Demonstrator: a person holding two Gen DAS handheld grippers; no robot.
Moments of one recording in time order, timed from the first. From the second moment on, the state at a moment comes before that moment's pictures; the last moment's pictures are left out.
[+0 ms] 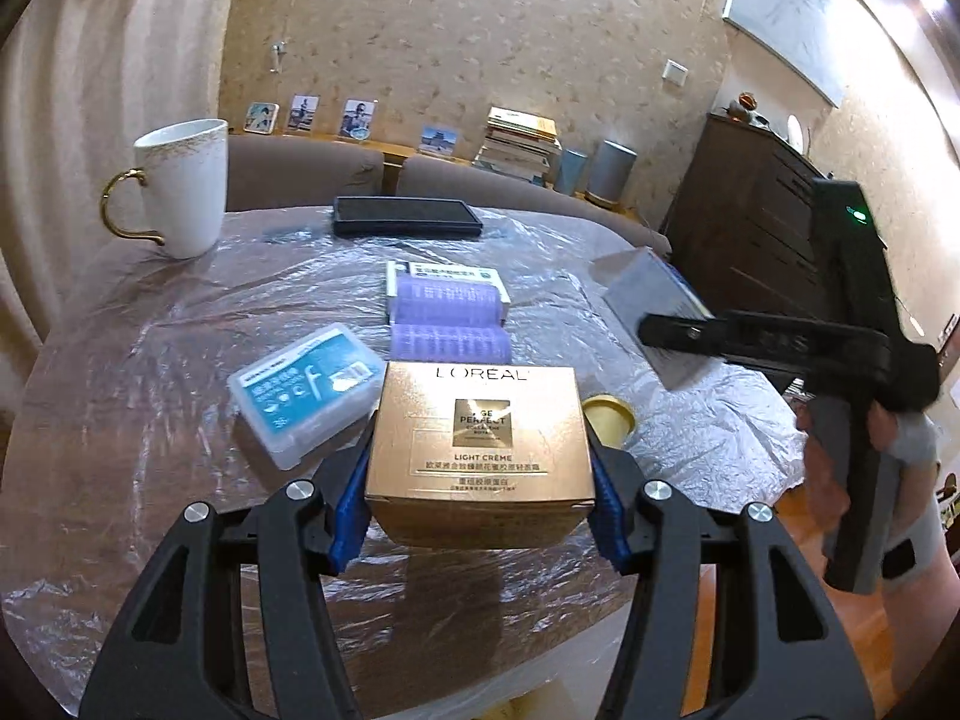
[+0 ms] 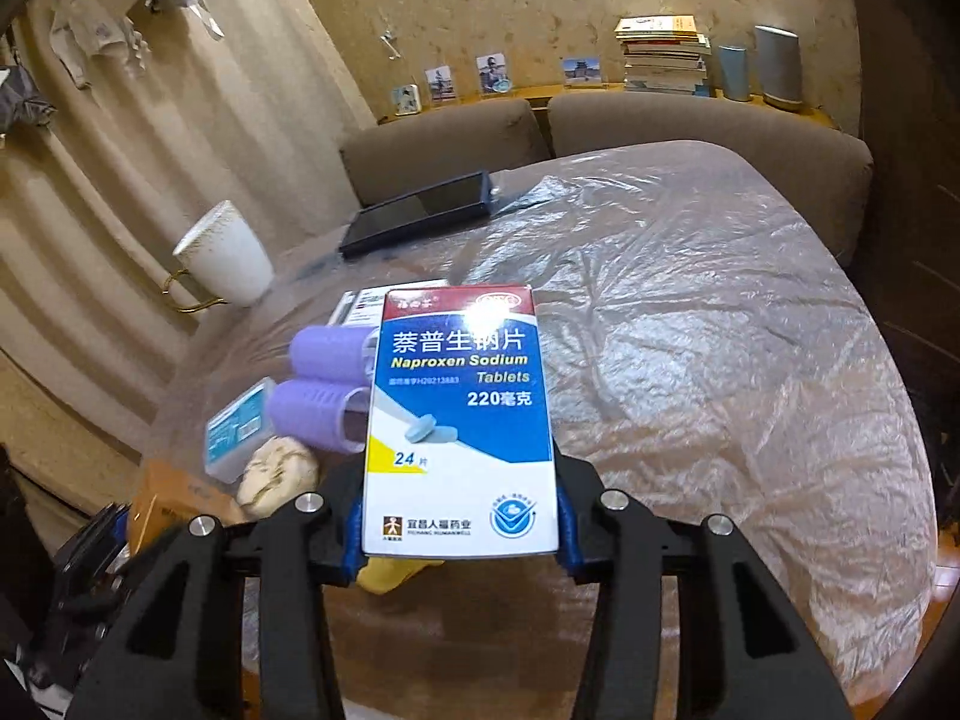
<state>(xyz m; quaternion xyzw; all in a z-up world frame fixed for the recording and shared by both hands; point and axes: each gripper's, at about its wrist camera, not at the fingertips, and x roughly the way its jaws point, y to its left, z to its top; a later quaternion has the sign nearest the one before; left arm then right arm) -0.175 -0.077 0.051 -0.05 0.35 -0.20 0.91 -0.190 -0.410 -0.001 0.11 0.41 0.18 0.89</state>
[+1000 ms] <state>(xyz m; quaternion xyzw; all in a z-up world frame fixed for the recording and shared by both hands) -0.199 -0.036 0.037 -0.04 0.38 -0.17 0.91 -0.280 -0.370 -0.016 0.10 0.43 0.21 0.87</state>
